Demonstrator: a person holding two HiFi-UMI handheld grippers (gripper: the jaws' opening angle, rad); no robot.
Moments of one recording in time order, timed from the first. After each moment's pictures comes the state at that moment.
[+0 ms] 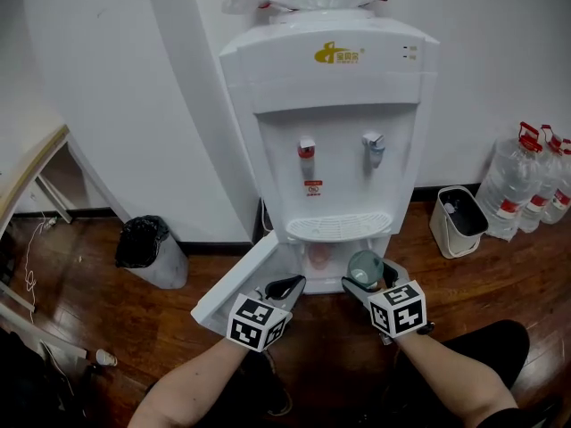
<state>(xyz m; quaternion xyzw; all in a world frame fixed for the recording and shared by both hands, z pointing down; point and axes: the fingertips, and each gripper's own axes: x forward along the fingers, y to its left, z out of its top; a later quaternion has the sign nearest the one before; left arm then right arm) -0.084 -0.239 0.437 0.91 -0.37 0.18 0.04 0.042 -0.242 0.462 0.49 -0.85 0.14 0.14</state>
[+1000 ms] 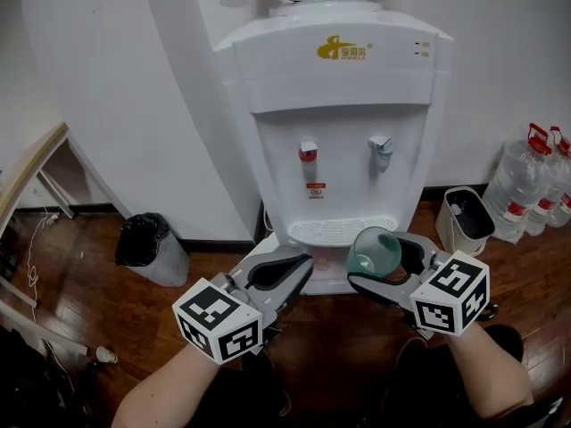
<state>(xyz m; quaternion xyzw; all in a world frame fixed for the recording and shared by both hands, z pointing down) -0.055 -0.210 0.269 0.95 -0.30 0.05 0.04 0.025 -0.211 0.307 0.33 -0.93 0.08 0.12</state>
